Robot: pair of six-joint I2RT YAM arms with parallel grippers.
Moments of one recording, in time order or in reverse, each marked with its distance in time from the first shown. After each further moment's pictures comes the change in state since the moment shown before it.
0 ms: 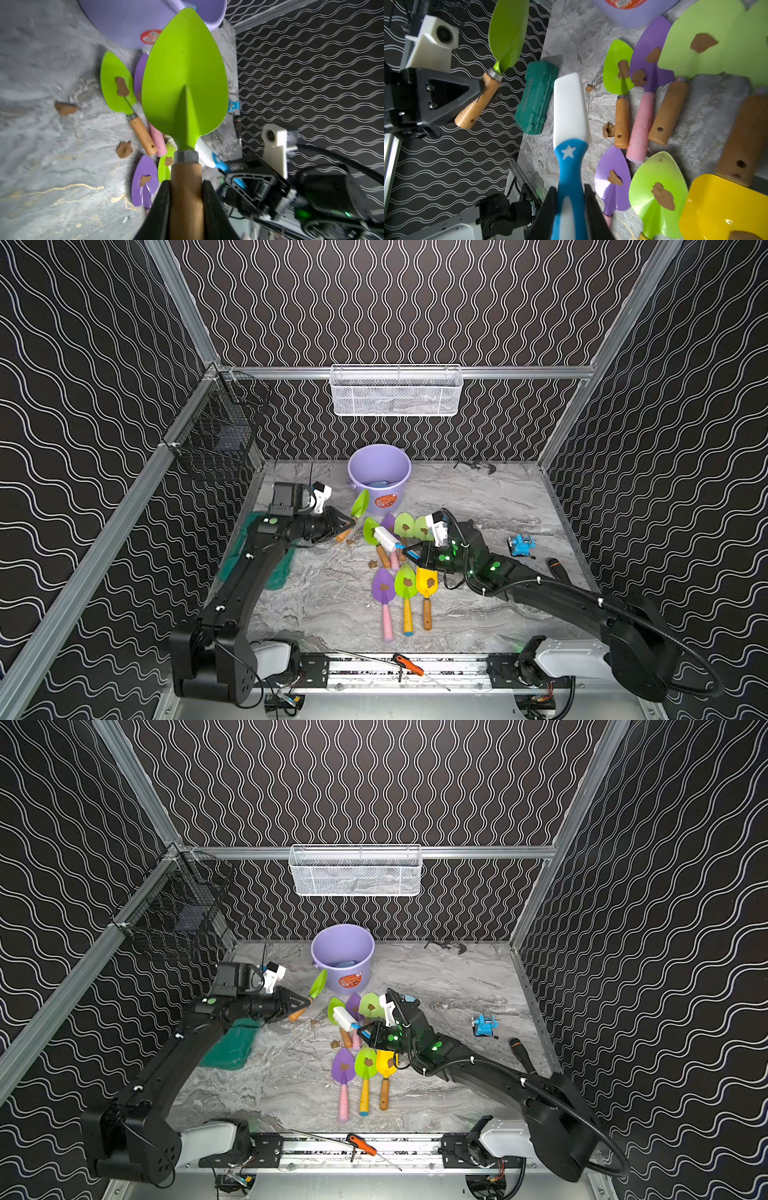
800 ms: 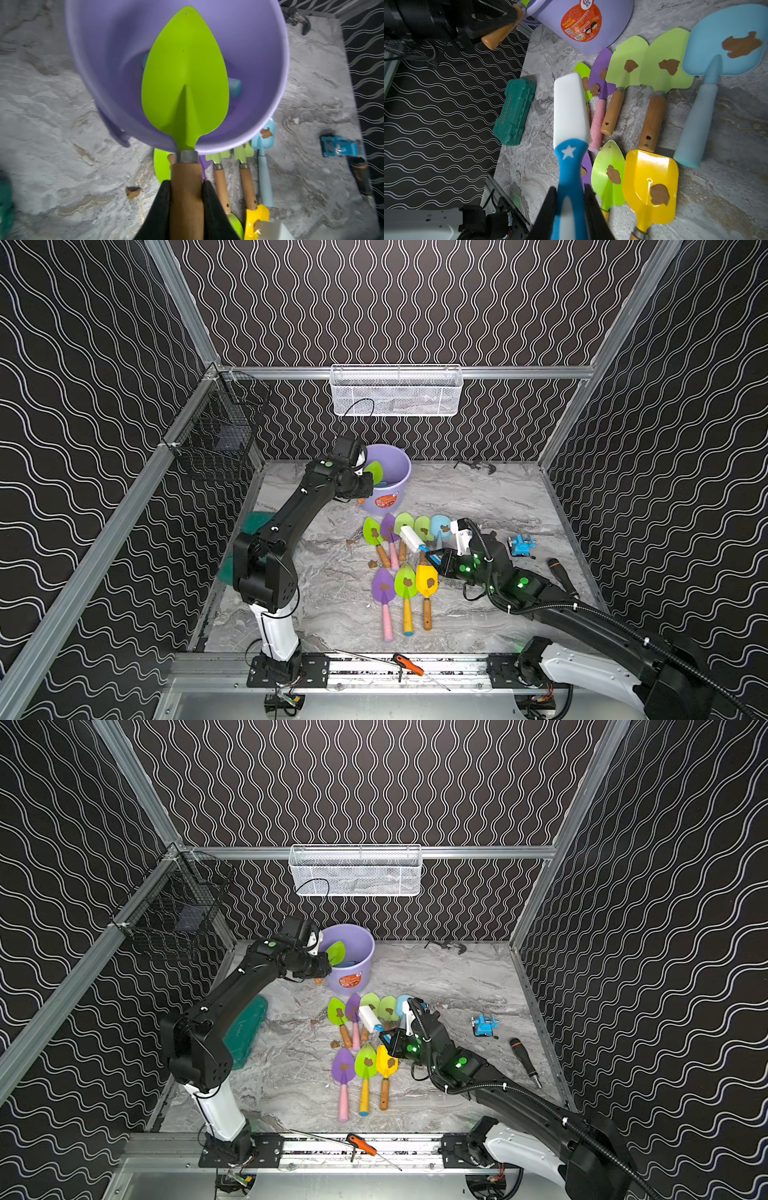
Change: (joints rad) left arm -0.237 0.538 0.651 -0.219 -0.614 0.155; right arm -0.009 -0.244 -0.105 -0.163 0.163 -0.041
